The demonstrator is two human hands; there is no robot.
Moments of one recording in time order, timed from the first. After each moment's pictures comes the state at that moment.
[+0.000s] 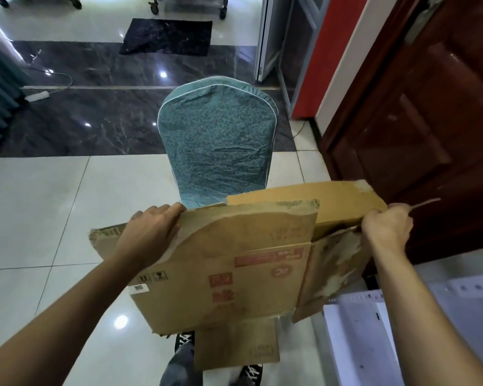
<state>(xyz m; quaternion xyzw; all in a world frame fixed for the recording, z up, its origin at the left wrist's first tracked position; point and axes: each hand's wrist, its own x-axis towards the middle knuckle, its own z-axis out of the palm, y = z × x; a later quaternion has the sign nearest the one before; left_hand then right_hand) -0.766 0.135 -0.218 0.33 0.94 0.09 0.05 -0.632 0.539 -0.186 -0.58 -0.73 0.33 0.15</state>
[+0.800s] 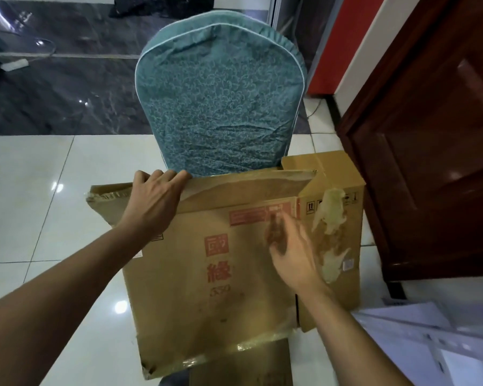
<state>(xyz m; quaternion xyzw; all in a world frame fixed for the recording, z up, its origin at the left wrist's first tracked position) -0.885 0.182 -0.348 0.32 0.95 0.02 -0.06 -0.709 0.428 -0.392 -0.24 -0.90 0.36 -0.05</state>
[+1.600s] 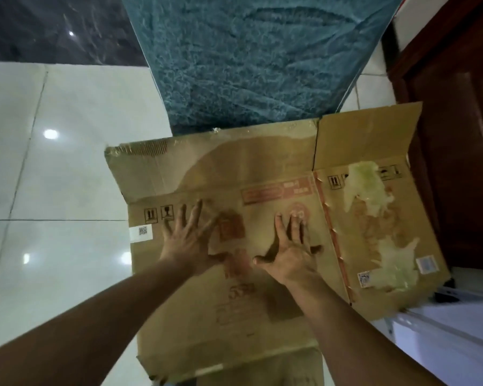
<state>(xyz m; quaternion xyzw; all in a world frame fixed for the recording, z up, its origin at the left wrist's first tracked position) -0.838 0.171 -0.609 0.22 0.91 -0.03 0.35 -0.753 0.387 -0.636 -0.23 -0.89 0.15 -0.36</state>
